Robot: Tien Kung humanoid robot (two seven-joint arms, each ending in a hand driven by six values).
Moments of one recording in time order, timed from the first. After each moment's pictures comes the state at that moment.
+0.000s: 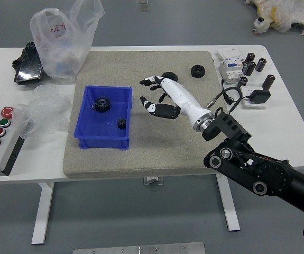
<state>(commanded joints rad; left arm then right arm) -0.21 0.17 -0.95 -0.28 1.43 -0.15 0.25 0.60 -0.27 0.66 1.30 -1.41 -0.33 0.02</state>
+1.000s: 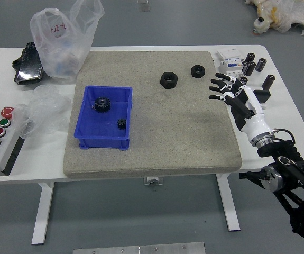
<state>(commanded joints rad) -0.20 0.16 -0.87 -0.28 1.34 -0.13 0.21 0.27 -0.33 1.04 1.32 -0.75 -0.15 0.31</state>
